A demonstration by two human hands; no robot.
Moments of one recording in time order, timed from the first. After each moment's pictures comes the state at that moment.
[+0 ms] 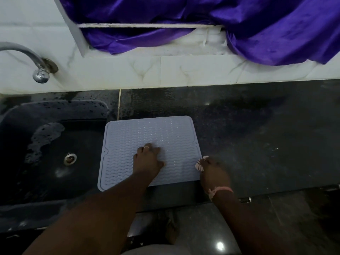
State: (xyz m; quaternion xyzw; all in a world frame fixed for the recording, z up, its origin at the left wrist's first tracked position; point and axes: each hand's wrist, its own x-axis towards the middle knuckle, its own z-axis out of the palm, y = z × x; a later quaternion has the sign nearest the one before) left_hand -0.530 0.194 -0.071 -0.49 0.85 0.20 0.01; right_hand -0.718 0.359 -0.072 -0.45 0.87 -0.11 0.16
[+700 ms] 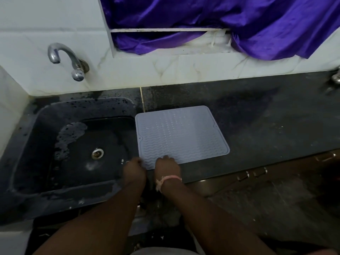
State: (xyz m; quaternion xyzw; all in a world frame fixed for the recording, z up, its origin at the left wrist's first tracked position) left_hand -0.323 0.198 -0.073 -0.63 0.67 0.37 -0.12; right_hand -0.418 0.265 -0.048 -0.50 0.85 -0.05 0.17
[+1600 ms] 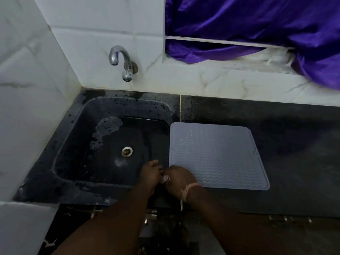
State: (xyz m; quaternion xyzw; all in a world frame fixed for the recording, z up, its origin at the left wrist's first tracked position) left_hand -0.303 0.138 -0.087 -0.63 0.33 0.66 -0.24; right_hand -0.419 0.210 -0.048 -0.67 0.67 -0.12 0.29
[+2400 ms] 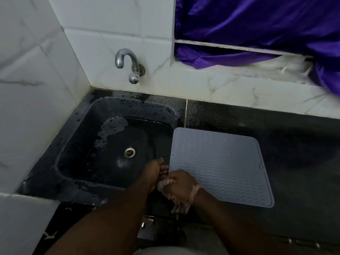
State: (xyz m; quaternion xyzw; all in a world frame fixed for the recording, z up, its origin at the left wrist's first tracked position) left_hand -0.327 0.122 -0.045 -0.61 0.23 0.73 -0.22; right_hand -0.445 0.200 -0.023 -0.58 0.64 -0.18 0.47
